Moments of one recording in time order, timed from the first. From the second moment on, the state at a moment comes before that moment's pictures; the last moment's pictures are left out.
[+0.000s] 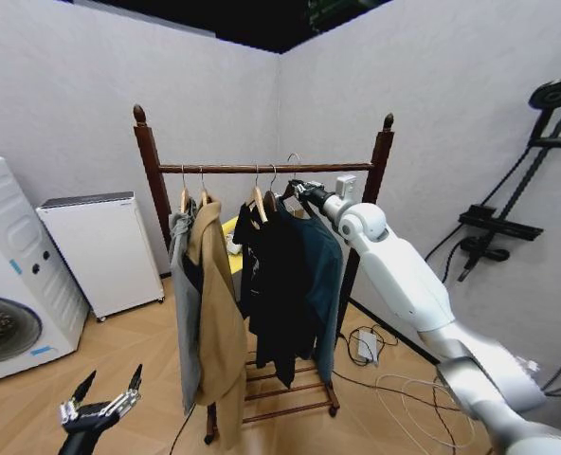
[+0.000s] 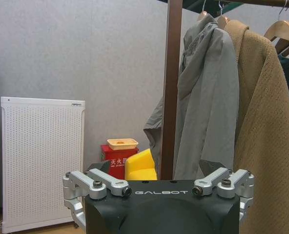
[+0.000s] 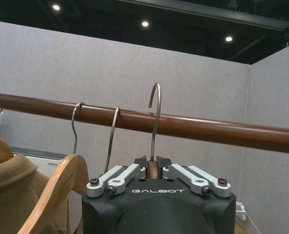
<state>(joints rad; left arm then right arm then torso) 1.83 -1.30 -0.87 -2.29 -0.49 -0.05 0.04 0.08 1.11 -0.03 1.39 0.70 -0.43 -0.03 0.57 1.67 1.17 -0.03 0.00</state>
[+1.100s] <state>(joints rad) 1.83 -1.30 -0.87 -2.29 -0.49 -0.05 0.04 -0.29 0.89 0.22 1.72 0.92 -0.42 0.07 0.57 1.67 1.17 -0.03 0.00</state>
